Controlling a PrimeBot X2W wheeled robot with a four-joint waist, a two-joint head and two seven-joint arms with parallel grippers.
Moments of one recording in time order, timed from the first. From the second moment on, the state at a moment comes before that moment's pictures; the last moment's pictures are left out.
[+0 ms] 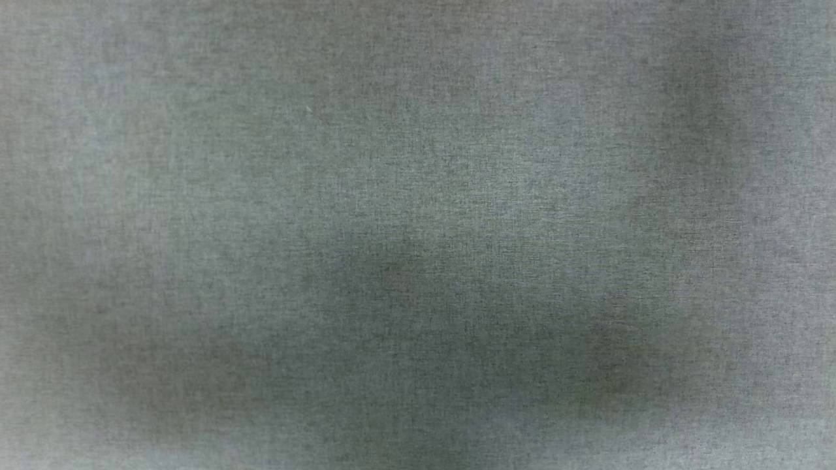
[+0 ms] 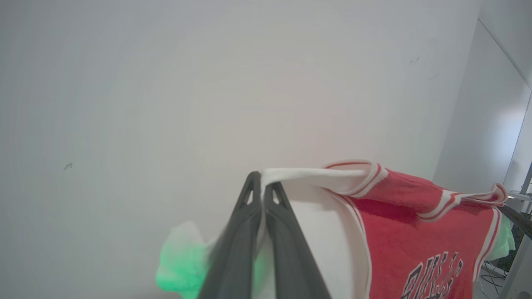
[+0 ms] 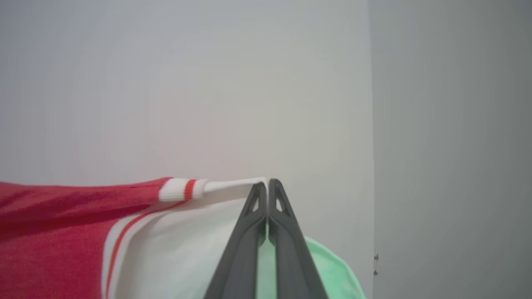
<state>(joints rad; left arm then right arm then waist) -1.95 0.83 -0.94 0.55 -1.49 -0.14 -0.23 -1.69 -0.04 -0.46 0.35 -0.11 0.14 0.20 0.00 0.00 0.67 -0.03</state>
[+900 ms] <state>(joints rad) -0.85 0.95 -0.72 0.02 -1.62 -0.13 -0.26 -0.71 -0.06 -0.19 -0.14 0.18 0.13 0.53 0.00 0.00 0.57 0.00</state>
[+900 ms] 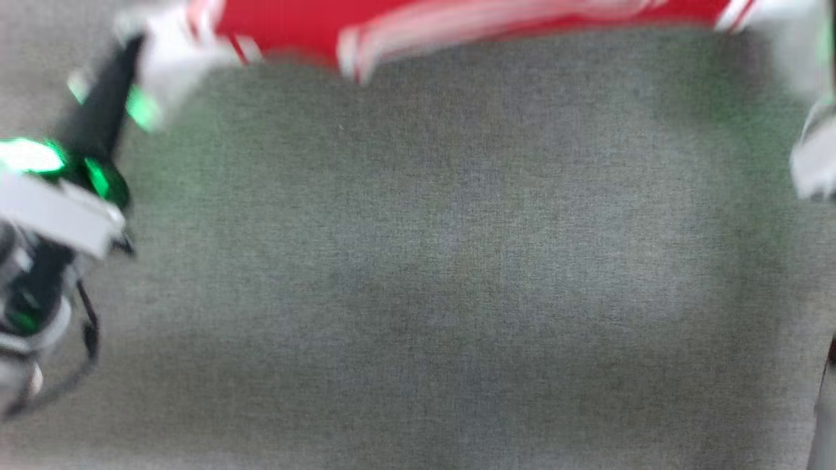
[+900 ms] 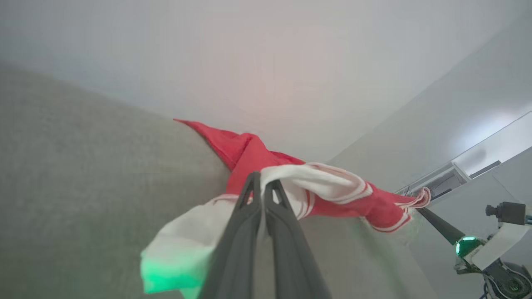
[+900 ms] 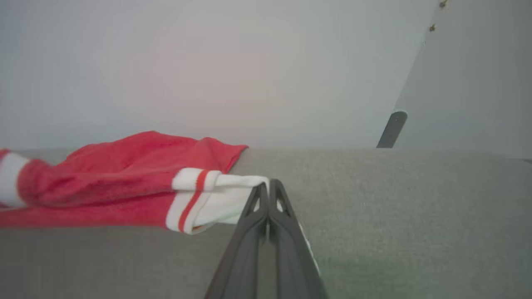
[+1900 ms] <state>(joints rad) 0.02 0.90 -0.50 -0.25 -1.46 -0.13 -0.26 0.15 -0.05 -0.33 -0.55 0.51 0.13 0.91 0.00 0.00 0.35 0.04</state>
